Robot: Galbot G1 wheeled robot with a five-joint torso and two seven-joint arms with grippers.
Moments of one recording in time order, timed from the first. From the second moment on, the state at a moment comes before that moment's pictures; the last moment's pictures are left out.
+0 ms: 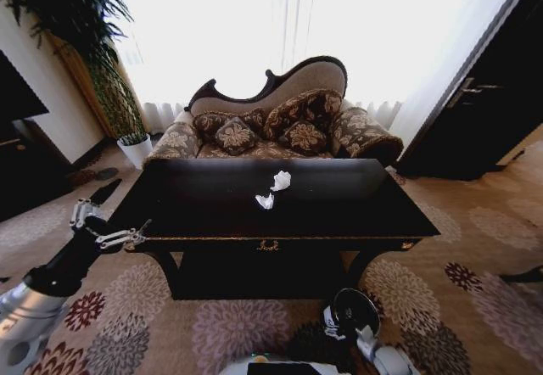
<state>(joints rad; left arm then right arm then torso) 1.69 -1.20 -1.31 -2.41 -0.85 0.03 0.68 -1.46 1.09 0.40 1.28 0.04 0.24 -0.48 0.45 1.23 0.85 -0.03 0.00</state>
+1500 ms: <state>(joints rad) 1.65 -1.21 -1.26 -2.39 -0.84 0.03 0.68 -1.69 1.26 0.54 1.99 0.58 0.30 -0.83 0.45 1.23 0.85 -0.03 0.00</state>
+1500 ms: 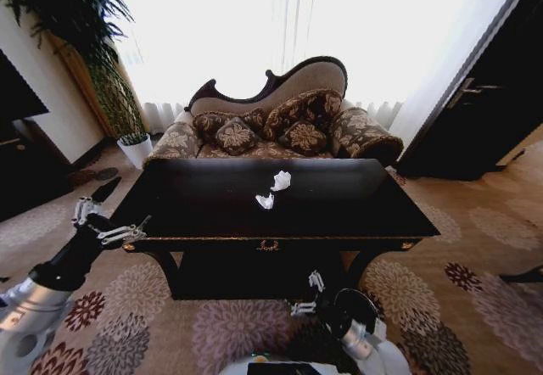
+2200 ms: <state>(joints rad) 1.67 -1.22 -1.27 -2.41 -0.88 0.04 0.68 -1.71 1.33 0.54 2.27 0.54 0.19 -0.60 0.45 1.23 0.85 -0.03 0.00</state>
